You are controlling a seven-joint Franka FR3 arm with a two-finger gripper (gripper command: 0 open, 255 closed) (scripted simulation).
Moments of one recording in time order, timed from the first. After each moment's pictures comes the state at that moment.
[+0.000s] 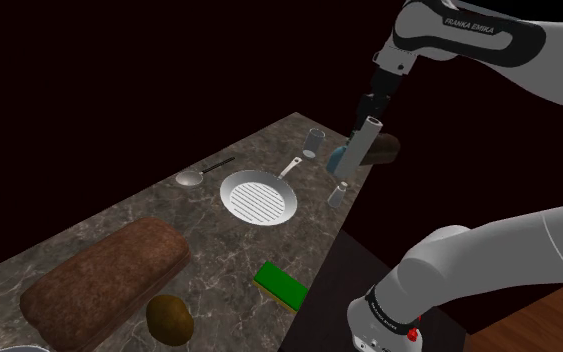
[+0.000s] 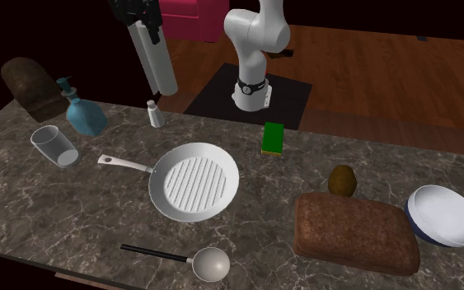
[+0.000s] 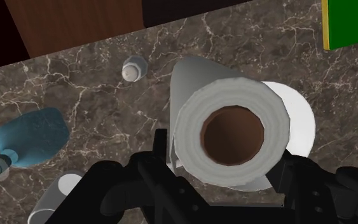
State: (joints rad) arm -0.21 -0.46 -0.22 -2.10 -0.06 1.59 -0.33
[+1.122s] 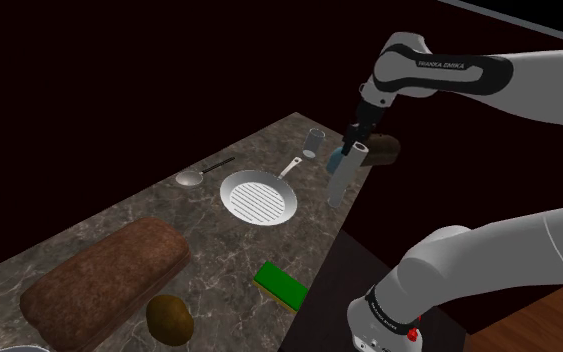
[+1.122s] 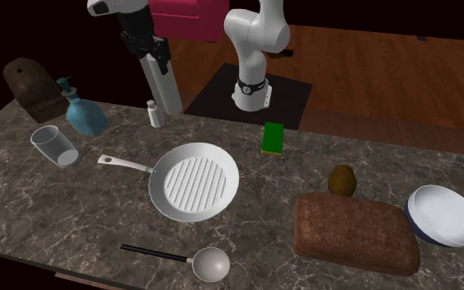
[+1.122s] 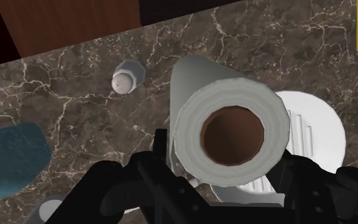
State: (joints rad) arm -0.22 -0.47 -0.23 -2.33 -0.07 1.81 -0.34
